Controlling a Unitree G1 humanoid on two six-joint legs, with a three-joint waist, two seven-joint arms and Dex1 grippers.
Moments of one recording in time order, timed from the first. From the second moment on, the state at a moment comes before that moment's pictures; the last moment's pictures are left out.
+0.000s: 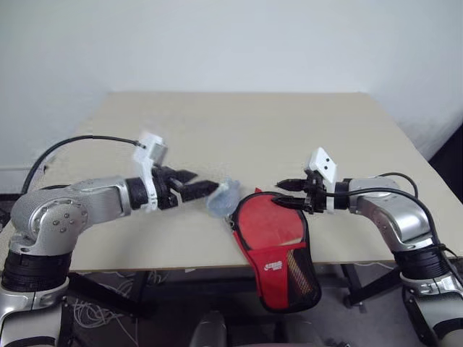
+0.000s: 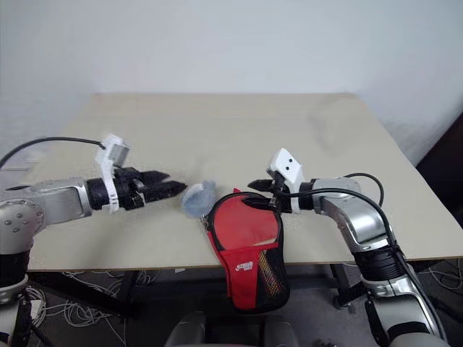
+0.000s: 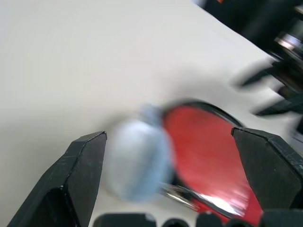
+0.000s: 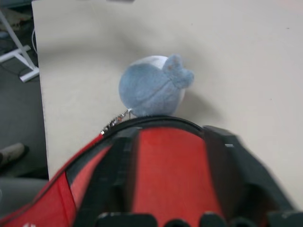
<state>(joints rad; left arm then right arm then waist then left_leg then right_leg) -0.42 0.85 0.11 -0.20 -1.04 0.97 -0.44 -0.54 -0.52 0.19 -0.16 0.38 0.72 0.91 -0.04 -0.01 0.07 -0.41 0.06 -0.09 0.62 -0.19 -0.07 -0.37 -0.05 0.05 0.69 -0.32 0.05</state>
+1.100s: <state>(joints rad) -0.50 0.40 0.17 0.34 -0.65 0.56 -0.76 -0.46 -0.29 0.35 0.09 0.21 0.58 0.77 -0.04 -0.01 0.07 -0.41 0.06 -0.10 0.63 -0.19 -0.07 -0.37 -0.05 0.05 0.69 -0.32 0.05</state>
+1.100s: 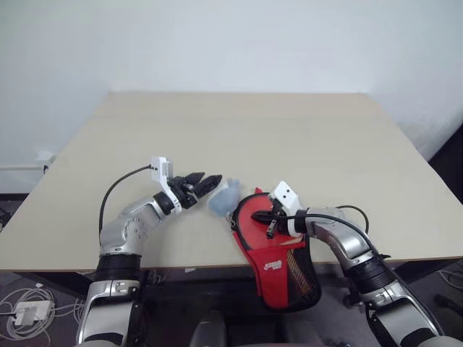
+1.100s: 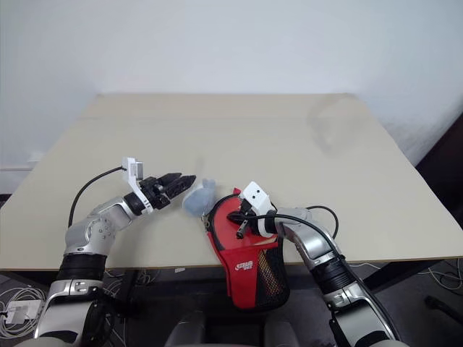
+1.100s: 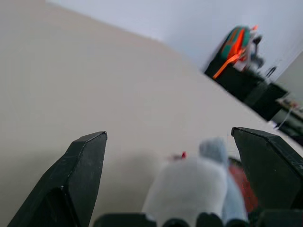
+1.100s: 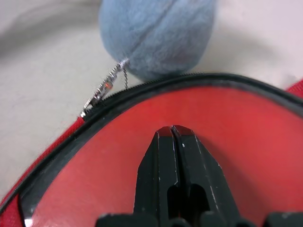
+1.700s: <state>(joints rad) -0.51 0.35 0.17 0.48 -0.61 0.60 -0.85 -0.46 -0.26 0.34 0.09 0.19 0.59 0.76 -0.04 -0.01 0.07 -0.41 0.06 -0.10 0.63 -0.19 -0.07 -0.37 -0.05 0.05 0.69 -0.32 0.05</state>
